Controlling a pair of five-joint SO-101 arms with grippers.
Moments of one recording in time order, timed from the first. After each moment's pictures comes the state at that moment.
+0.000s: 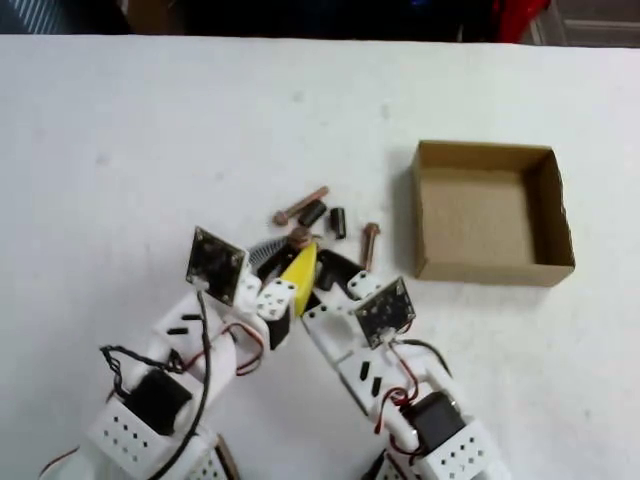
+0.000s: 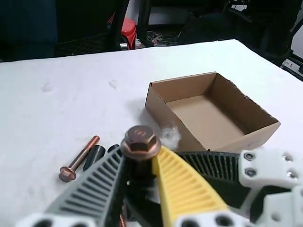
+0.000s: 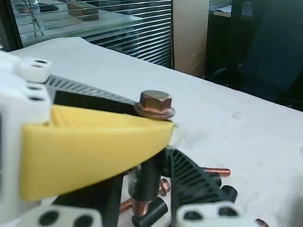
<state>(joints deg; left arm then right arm) 28.6 -83.8 81.4 28.3 11.8 -36.9 -102.3 96.4 23.6 4.0</state>
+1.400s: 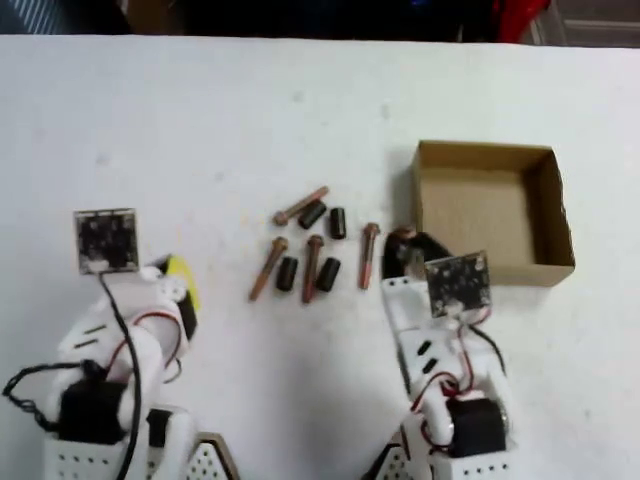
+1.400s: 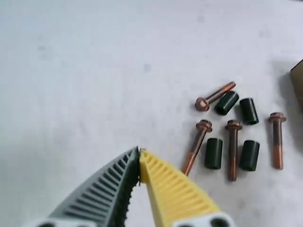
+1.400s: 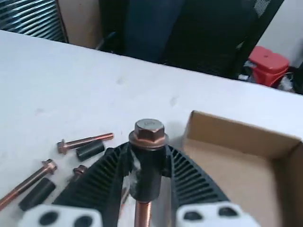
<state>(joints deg) -1.4 -84.6 64.6 70.8 11.7 -9.4 -102.3 77.9 47.3 10.3</state>
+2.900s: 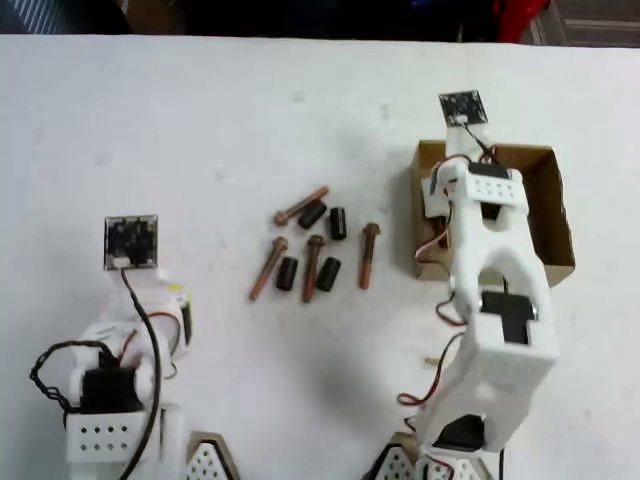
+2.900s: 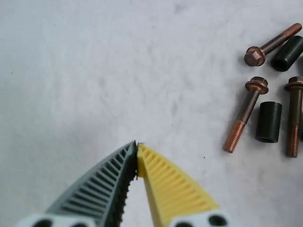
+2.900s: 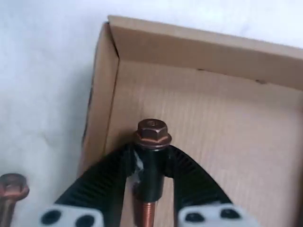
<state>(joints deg) -9.1 -84.4 79.4 63.5 2.3 4.7 21.8 5.5 45.4 17.0</state>
